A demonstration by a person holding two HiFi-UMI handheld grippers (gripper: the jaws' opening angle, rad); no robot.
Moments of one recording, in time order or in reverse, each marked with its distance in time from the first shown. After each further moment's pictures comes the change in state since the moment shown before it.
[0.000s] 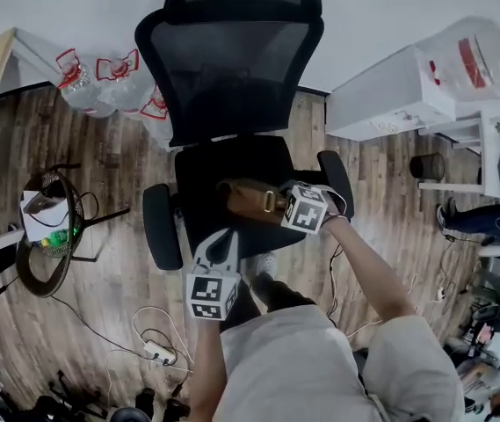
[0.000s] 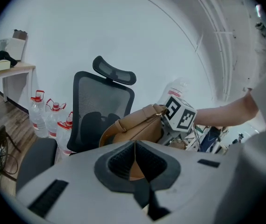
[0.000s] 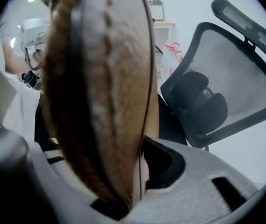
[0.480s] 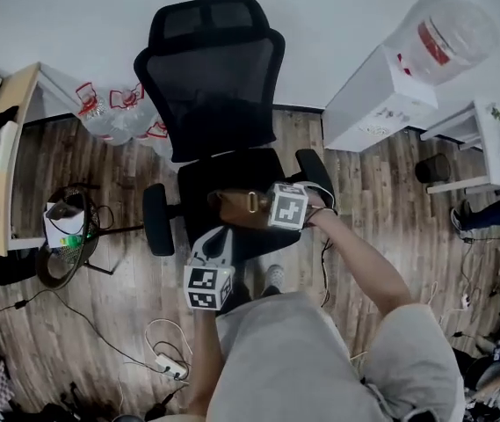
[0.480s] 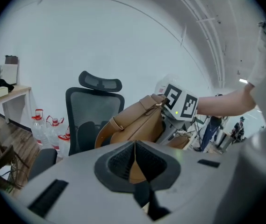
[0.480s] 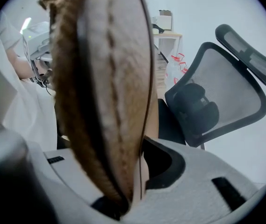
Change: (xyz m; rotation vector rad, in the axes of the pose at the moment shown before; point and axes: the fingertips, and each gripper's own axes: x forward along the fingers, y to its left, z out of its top) left arm -0.038 -0.087 0.000 0.156 -0.034 0.041; right arm -0.075 0.067 -0.022 -0.082 -0.048 -0.027
